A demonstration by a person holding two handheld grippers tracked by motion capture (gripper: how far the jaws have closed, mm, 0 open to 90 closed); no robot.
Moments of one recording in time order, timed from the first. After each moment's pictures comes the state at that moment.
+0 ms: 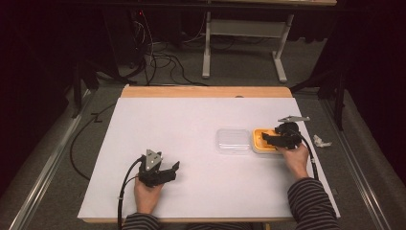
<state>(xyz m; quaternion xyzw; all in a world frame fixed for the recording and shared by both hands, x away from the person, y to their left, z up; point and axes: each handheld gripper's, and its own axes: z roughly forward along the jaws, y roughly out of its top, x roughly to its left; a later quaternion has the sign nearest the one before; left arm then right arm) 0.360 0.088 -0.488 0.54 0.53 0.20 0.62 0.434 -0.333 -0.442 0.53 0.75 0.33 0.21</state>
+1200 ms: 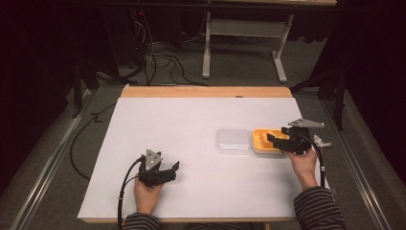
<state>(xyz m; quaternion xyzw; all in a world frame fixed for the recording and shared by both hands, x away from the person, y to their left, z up) 0.360 0.089 -0.488 0.54 0.53 0.20 0.62 0.396 -0.339 -0.415 0.52 0.73 0.38 0.24</state>
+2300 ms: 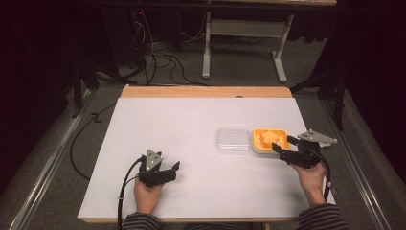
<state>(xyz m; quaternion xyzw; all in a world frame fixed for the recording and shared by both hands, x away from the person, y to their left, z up) 0.360 0.088 -0.488 0.54 0.53 0.20 0.63 0.351 -0.346 -0.415 0.51 0.72 0.41 0.25</state>
